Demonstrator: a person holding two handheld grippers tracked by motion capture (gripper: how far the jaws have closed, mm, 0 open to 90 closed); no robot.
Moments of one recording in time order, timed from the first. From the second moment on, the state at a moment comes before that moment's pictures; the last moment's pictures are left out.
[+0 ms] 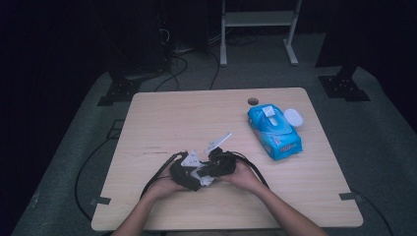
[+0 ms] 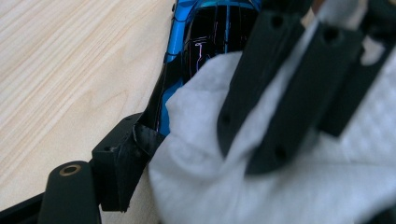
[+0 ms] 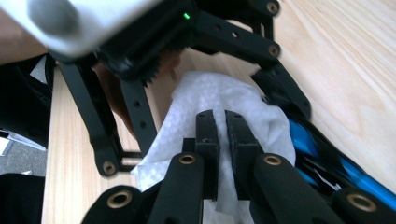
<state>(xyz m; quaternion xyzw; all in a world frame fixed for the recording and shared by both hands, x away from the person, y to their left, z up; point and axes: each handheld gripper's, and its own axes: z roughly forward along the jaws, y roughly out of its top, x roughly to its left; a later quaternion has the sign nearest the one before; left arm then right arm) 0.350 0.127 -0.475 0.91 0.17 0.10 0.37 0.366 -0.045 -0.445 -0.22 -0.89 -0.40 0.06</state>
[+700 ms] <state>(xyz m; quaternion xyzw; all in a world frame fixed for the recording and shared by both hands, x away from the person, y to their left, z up) 0.351 0.127 -0.476 0.91 0.17 0.10 0.37 0.389 -0.075 -0.440 -0.28 -0.87 -0.40 -0.02</state>
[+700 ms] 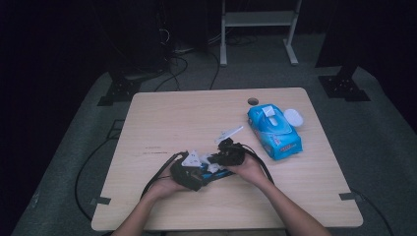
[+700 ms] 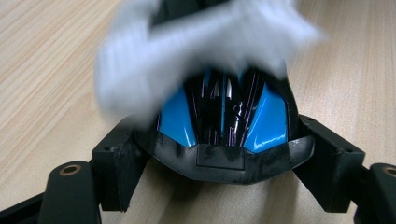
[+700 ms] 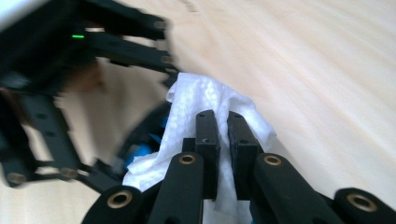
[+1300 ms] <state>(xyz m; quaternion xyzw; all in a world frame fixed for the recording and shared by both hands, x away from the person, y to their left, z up) 0.352 0.127 -0.475 0.91 0.17 0.10 0.36 0.384 -0.137 -0.443 -0.31 -0.87 -0.37 0.01</state>
